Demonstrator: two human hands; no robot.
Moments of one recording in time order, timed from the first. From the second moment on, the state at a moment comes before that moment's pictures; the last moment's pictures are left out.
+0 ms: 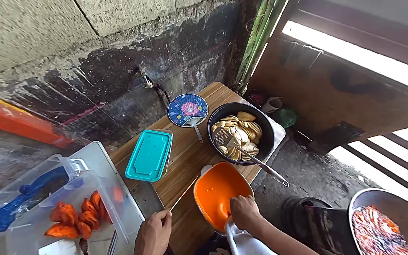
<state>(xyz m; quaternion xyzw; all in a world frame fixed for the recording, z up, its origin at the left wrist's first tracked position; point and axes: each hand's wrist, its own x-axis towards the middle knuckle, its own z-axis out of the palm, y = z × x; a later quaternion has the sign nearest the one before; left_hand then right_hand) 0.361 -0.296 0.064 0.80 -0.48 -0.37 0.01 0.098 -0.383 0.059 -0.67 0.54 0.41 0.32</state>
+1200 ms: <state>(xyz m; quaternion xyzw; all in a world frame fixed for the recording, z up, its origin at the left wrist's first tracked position) 0.331 -0.316 0.070 0.76 -0.50 -0.41 -0.04 0.036 -0.408 0.013 -0.64 0.70 0.16 0.28</state>
